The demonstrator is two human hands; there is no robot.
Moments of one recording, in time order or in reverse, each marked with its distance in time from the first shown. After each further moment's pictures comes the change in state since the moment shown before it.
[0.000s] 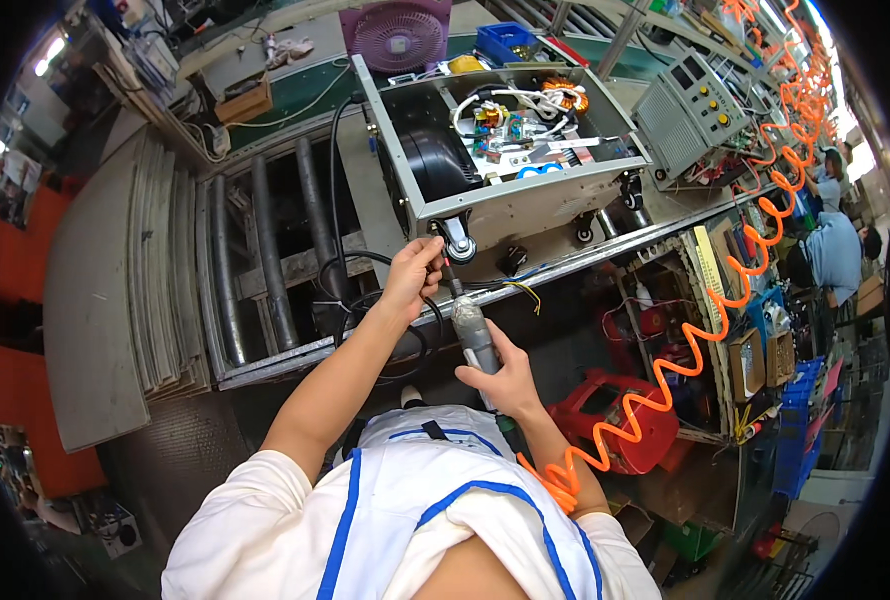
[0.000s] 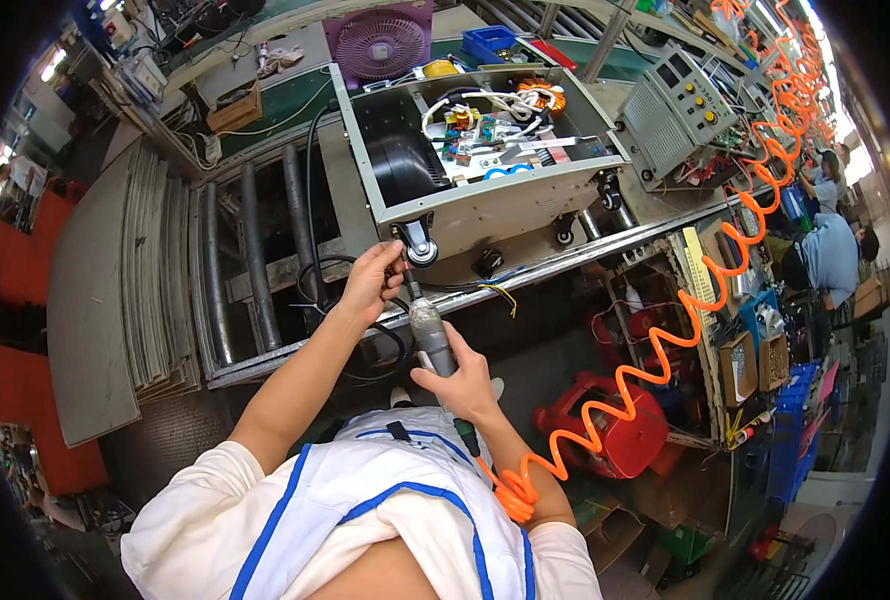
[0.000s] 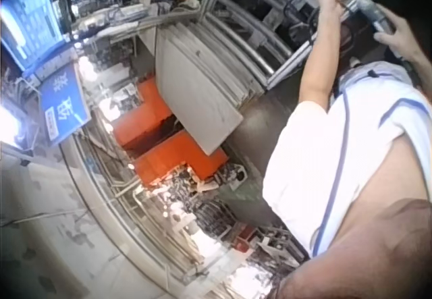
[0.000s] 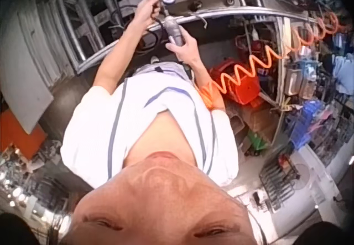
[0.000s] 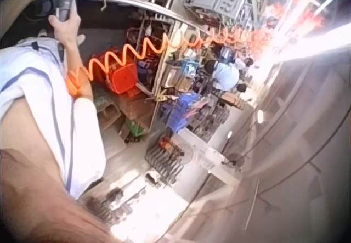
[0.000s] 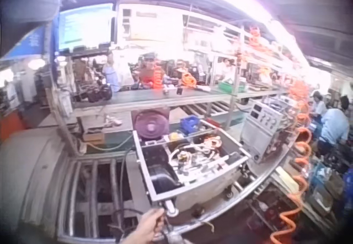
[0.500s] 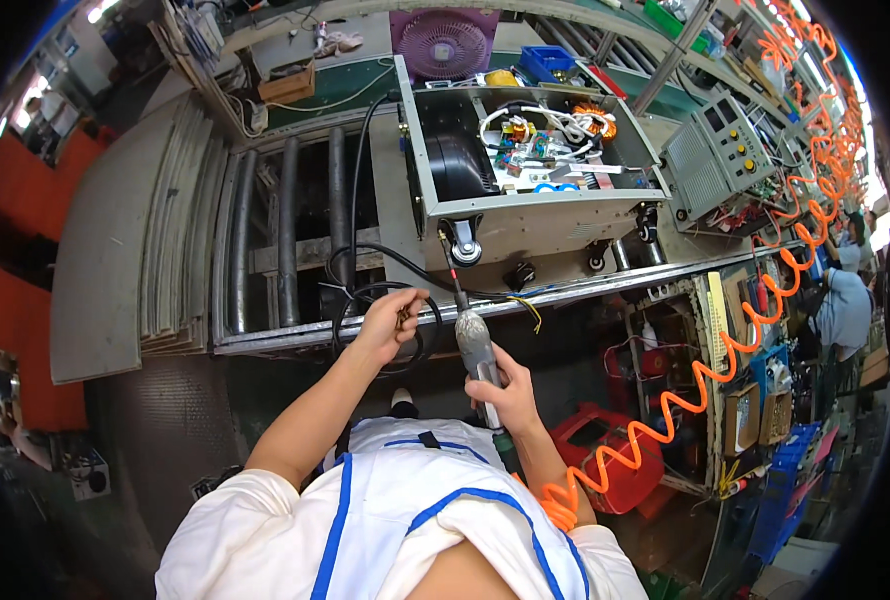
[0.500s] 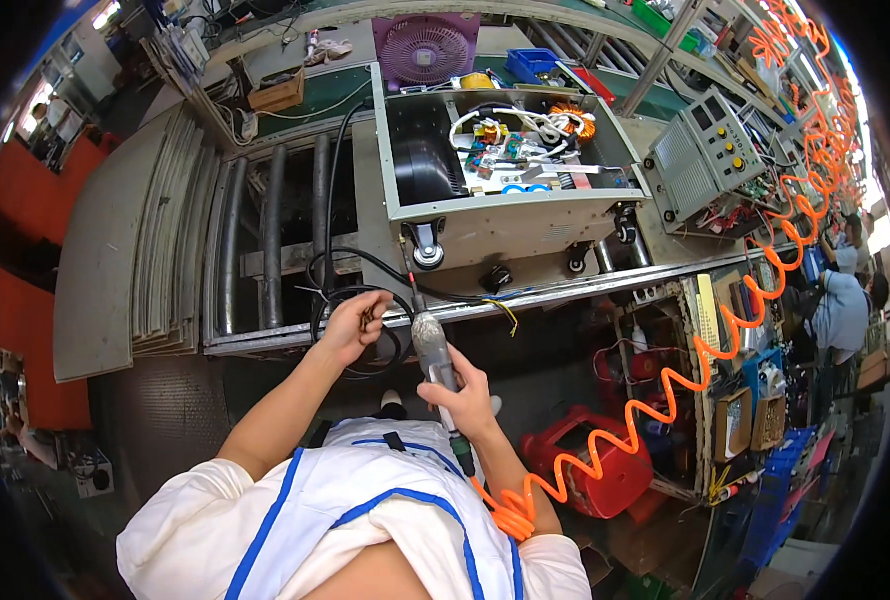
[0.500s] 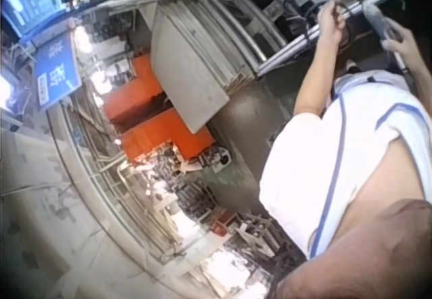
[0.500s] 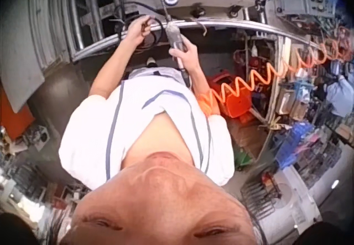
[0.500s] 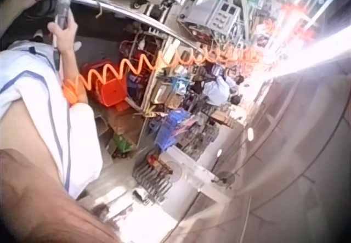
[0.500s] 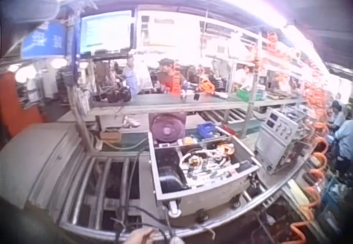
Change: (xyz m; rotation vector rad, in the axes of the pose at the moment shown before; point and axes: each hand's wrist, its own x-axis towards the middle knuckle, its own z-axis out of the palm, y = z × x) left_hand -0.063 -0.042 -0.042 -0.109 0.045 -0.069; right_hand -0.014 -0.001 -0.035 0.438 -0.218 0.210
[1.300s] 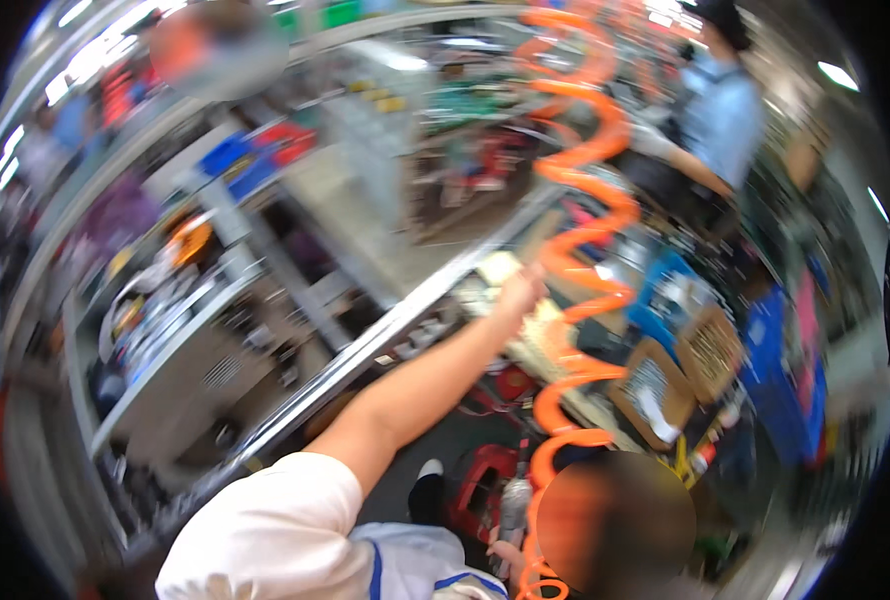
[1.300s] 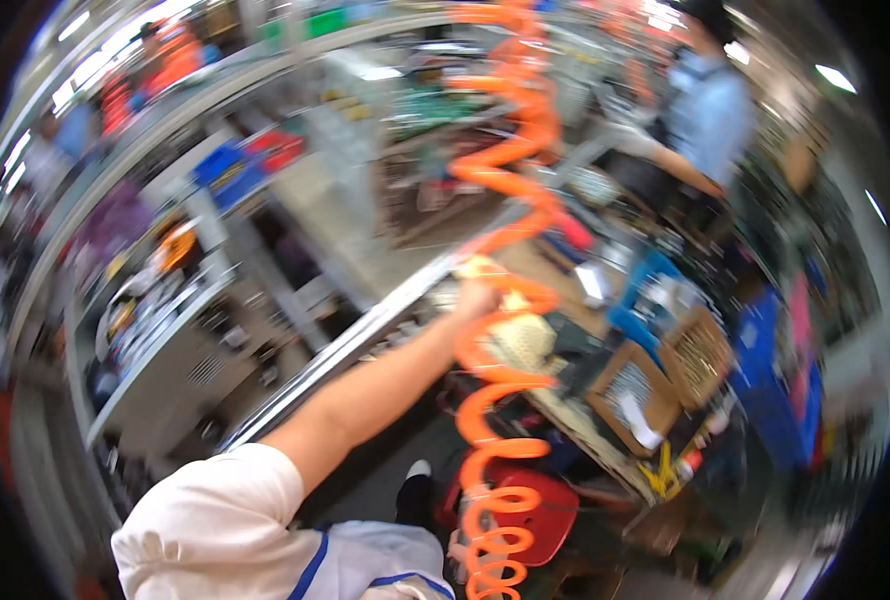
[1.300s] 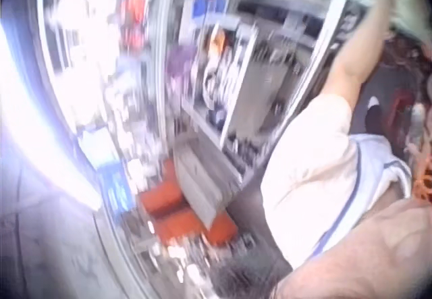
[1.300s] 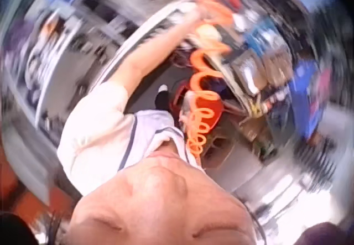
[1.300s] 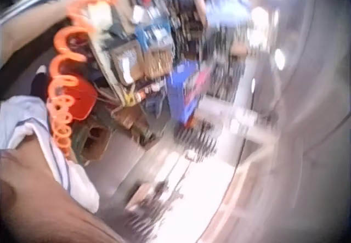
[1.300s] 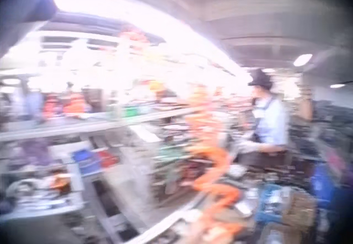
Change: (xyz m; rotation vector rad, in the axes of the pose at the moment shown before) left_hand 0.344 -0.424 0.679 0.365 -0.532 -0.039; right_hand -0.234 0.029 -0.432 0.313 1.001 -0.154
